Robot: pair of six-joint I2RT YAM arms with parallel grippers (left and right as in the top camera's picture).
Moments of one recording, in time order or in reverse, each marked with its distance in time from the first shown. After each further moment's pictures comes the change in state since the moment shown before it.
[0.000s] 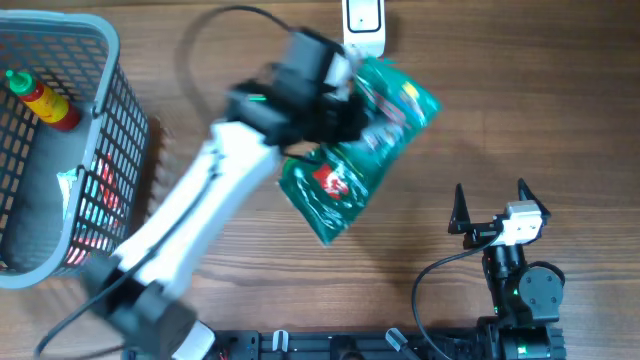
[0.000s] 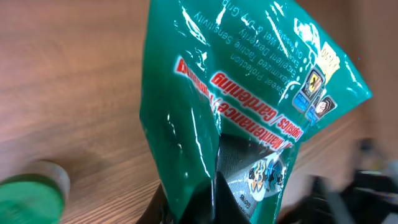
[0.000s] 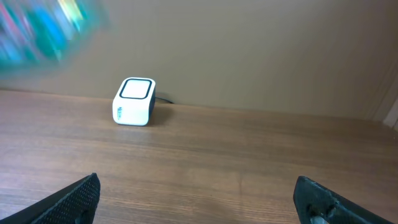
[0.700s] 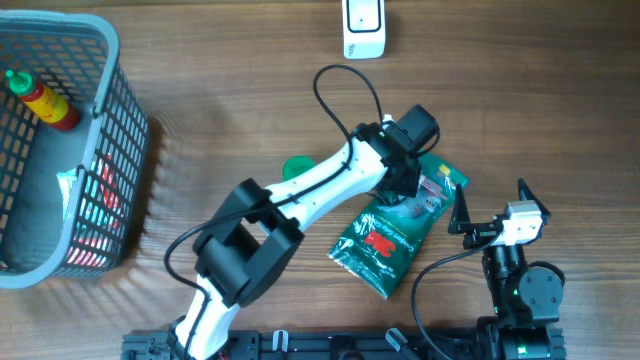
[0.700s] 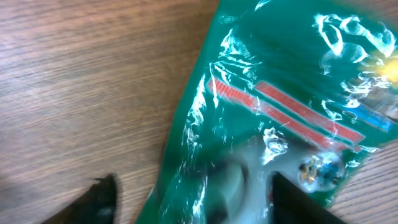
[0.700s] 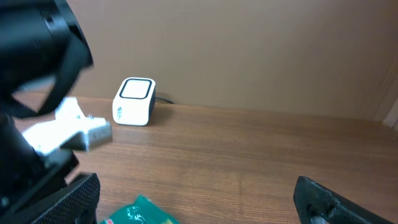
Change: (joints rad) left arm -0.224 0.375 -0.013 0.104 -0.228 -0.134; right arm 0.000 0.000 0.000 0.000 0.000 0.000
